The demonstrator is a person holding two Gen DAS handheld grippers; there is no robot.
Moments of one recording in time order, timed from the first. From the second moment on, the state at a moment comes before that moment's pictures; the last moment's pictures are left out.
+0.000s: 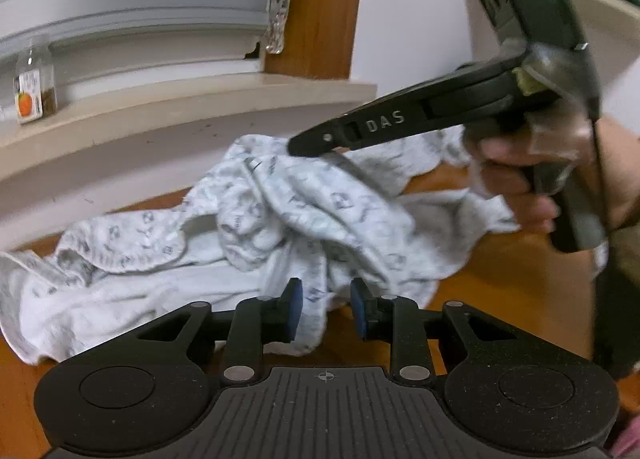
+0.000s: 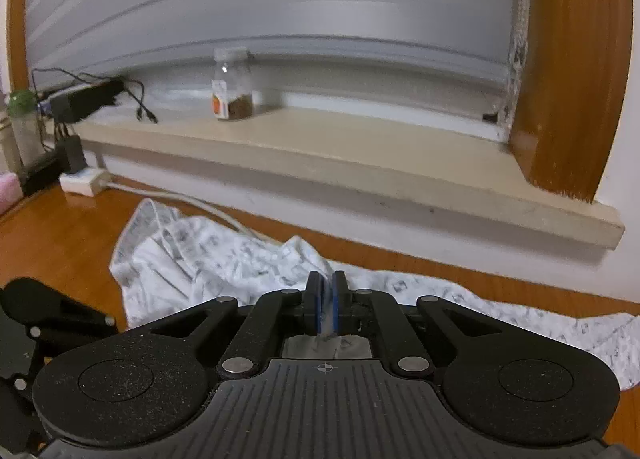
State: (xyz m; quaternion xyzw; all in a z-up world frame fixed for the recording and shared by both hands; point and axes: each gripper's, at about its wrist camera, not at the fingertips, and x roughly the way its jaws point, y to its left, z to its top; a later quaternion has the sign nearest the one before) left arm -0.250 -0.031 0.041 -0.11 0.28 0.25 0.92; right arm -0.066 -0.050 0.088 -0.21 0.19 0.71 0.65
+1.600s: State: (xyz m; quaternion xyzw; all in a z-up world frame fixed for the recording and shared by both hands) left arm -0.549 -0.039 0.098 -0.21 0.22 0.41 0.86; right arm -0.127 -0.081 0.071 -0.25 0.21 0.78 0.54
